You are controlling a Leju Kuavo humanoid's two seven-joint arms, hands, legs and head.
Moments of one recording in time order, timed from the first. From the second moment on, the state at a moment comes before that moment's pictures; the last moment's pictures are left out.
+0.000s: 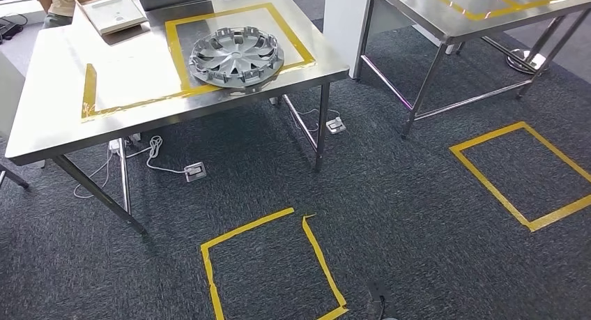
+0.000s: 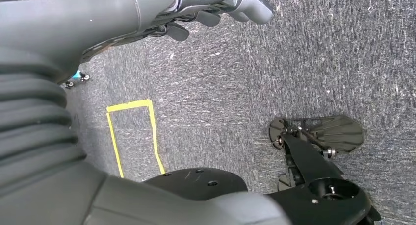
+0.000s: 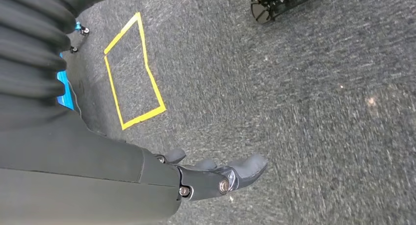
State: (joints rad) left arm -0.08 -0.09 0.87 -0.19 -1.01 0.09 0.06; right arm -0.04 0.05 -0.18 -0.19 0.19 -0.07 0.37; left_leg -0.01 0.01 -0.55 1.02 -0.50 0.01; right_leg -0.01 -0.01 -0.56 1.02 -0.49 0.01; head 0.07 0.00
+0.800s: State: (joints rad) left arm 0.07 -0.04 0.34 -0.32 -0.36 0.04 0.02; right arm 0.08 0.04 -0.10 -0.29 0.07 -0.03 0.13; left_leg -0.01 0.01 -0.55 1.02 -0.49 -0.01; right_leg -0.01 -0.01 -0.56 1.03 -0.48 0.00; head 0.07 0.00
